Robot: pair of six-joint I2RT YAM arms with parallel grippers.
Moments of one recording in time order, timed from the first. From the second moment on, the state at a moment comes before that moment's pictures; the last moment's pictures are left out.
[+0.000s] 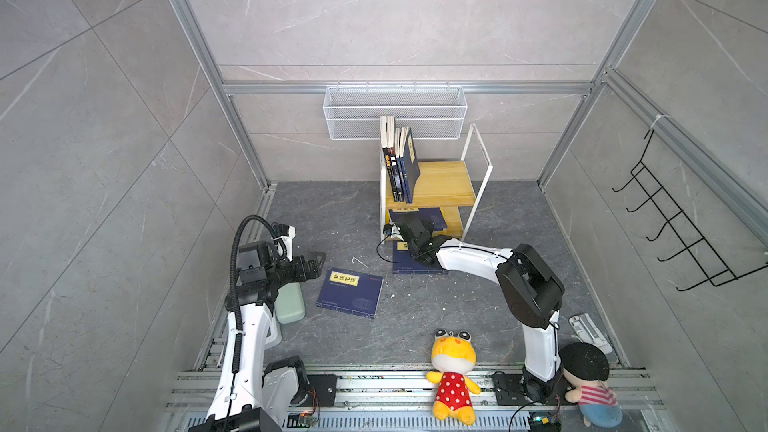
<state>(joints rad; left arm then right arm) 0.21 0.92 0.73 -0.54 0.54 -0.01 0.74 2.02 1.38 -0.11 0.71 -0.98</state>
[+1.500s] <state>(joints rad) 0.20 0.94 0.73 -0.54 0.53 0.01 0.64 1.98 1.47 -0.34 0.22 -0.86</state>
